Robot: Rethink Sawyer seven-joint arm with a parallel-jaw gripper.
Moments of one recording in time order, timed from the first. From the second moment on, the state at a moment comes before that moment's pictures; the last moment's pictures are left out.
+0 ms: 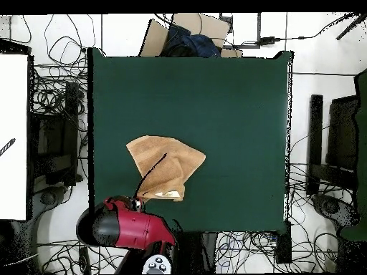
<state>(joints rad) 0.17 -0.81 -0.09 2.23 0.27 0.19 1.57</state>
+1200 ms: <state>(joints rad) 0.19 -0.82 -0.09 2.28 0.31 0.19 1.58</state>
